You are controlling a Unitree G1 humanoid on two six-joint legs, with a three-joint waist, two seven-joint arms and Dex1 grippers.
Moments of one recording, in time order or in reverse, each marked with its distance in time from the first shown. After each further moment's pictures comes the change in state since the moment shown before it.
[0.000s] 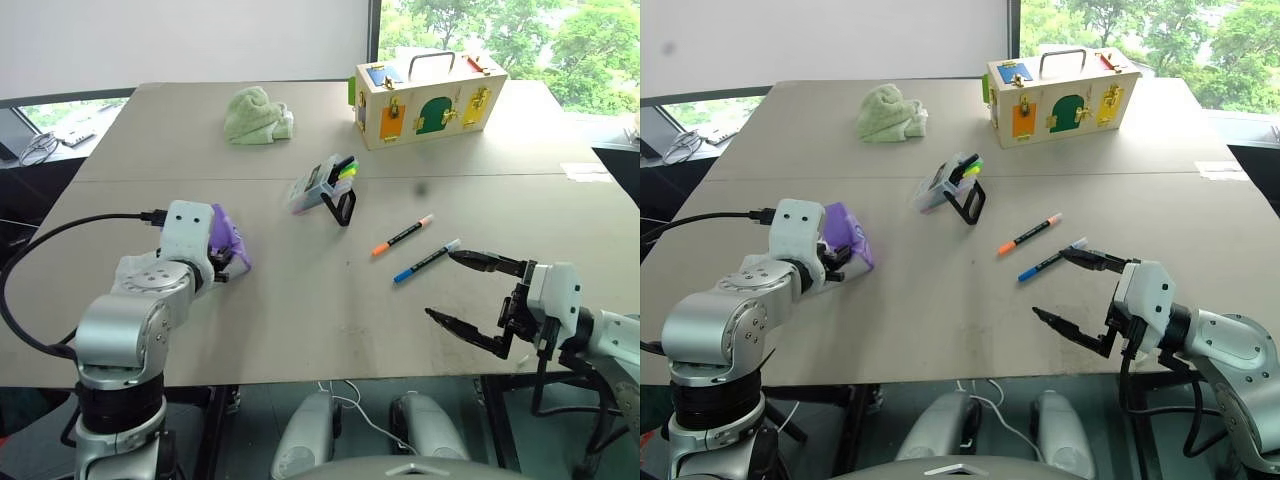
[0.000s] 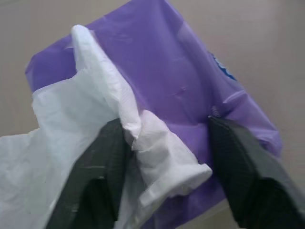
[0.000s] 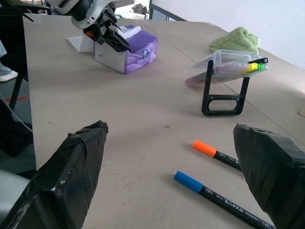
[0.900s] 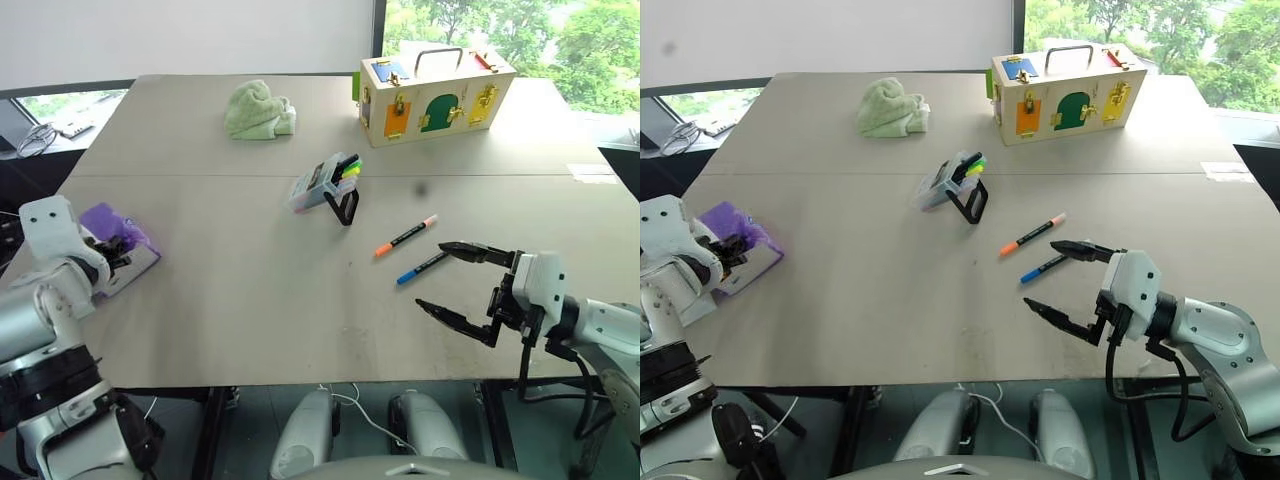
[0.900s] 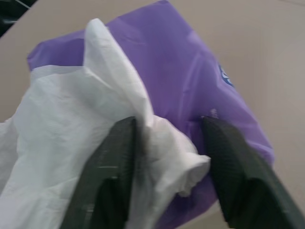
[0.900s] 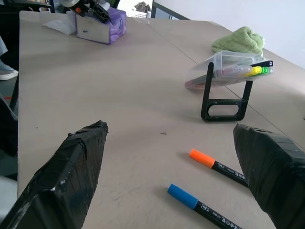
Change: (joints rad) left arm -0.061 0.103 0.428 0.465 0.024 -0.284 -0.188; right arm -0.074 0.002 0.062 0.024 -0.023 0.020 -0.044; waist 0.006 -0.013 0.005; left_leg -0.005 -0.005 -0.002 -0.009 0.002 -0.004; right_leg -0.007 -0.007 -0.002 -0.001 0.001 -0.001
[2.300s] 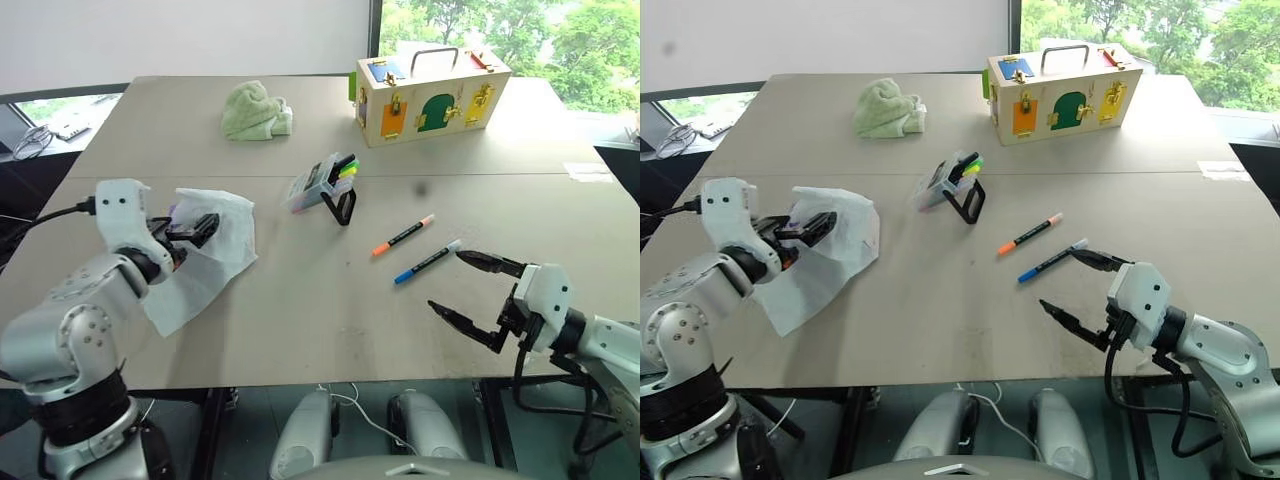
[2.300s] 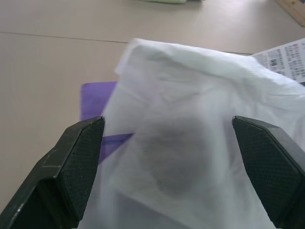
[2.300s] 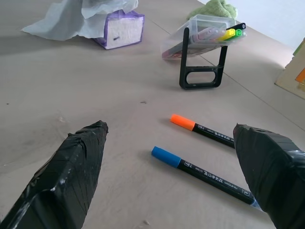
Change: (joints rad) left arm 0.076 -0.061 -0.069 -0.324 -0.255 0.053 -0.037; right arm 0.094 0.022 -0.028 0.009 -0.076 -0.031 -0.037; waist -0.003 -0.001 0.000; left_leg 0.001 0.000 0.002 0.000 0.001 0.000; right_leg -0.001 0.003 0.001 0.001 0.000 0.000
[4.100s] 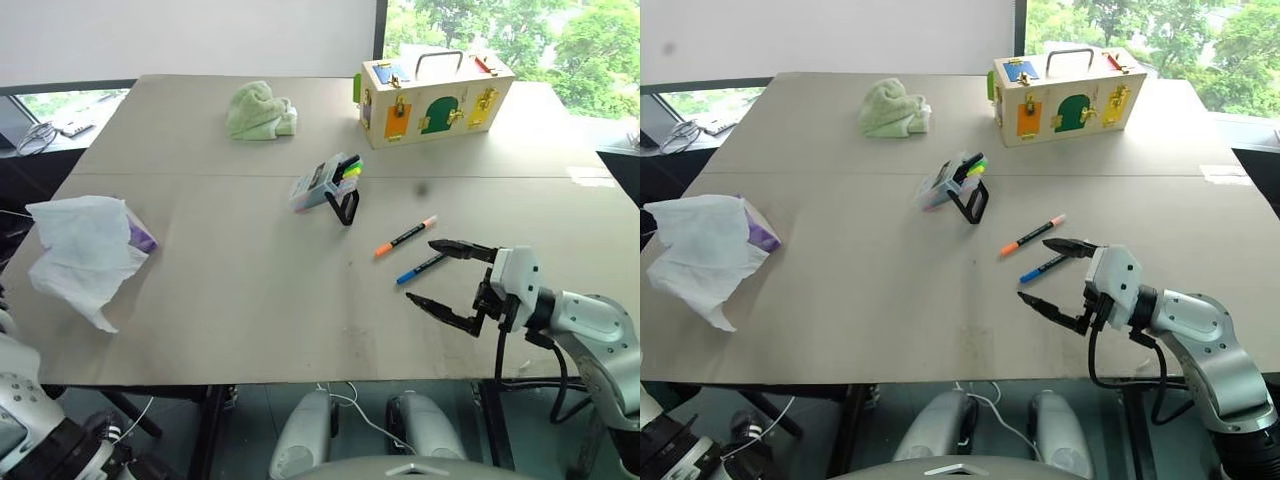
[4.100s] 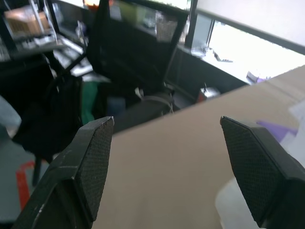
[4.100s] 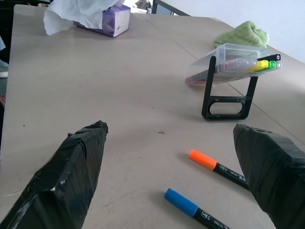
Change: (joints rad) left arm 0.096 -0.072 0.347 0.023 0.195 -0.426 0.457; right arm -0.183 0.045 0.110 0.112 0.001 0.001 0.058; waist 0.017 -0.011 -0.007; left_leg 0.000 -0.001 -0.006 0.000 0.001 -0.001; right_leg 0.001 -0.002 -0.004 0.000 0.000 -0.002
